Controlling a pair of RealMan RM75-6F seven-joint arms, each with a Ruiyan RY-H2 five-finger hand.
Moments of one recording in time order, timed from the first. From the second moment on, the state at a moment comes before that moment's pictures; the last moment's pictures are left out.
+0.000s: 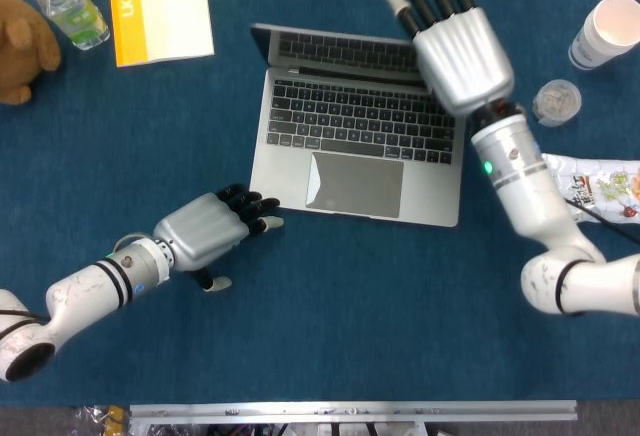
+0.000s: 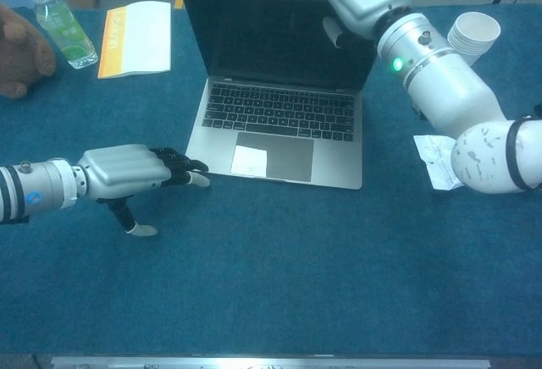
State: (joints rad) left arm -0.78 -1.34 0.14 -1.60 1.53 0.67 0.13; right arm 0.89 -1.64 0.29 -1.47 -0.95 1.13 -0.90
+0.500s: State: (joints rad) left arm -0.78 -1.33 0.14 -1.62 1.50 0.67 0.17; right arm 0.92 -1.65 0.34 -1.28 -0.86 1.12 -0.86
